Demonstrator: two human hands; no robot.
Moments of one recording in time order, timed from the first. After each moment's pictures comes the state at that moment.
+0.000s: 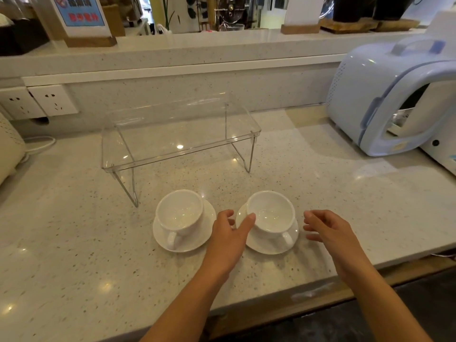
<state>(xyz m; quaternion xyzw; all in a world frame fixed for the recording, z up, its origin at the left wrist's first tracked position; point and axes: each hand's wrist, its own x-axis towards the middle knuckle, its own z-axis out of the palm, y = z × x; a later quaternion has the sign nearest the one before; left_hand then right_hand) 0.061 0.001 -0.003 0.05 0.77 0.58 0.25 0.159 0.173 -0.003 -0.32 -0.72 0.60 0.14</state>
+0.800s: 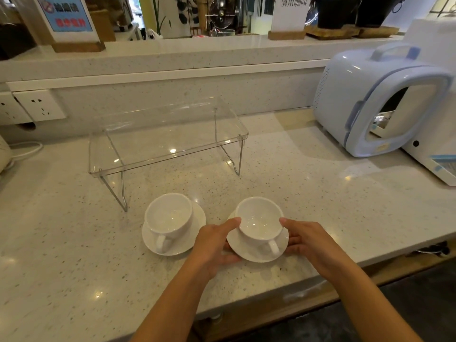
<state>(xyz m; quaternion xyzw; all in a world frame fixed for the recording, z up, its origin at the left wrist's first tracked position) 0.056 -0.003 0.006 -0.04 0.67 0.64 0.38 0.155 0.168 -0.002 -0.31 -0.68 0.67 0.03</state>
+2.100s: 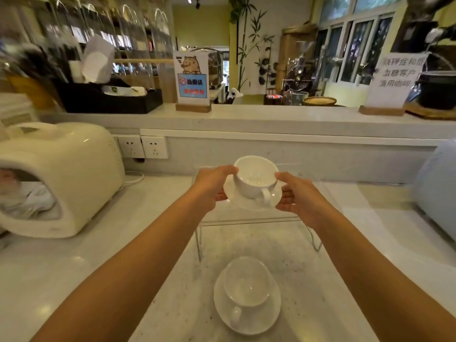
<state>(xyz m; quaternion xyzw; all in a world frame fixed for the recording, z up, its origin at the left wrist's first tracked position) -0.139 -0.079 0.142 -0.03 0.71 0.69 0.11 -0.081 0.097 0.127 -0.15 -0.70 0.70 0.05</state>
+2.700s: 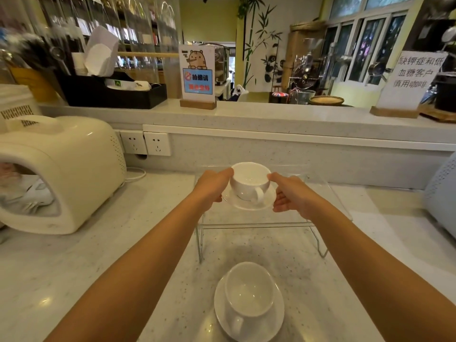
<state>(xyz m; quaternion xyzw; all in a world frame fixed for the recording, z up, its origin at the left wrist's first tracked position) -0.178 -0.081 0.115 -0.01 0.80 0.59 0.08 -0.127 0.094 0.120 -0.16 -0.80 0.58 -0.02</state>
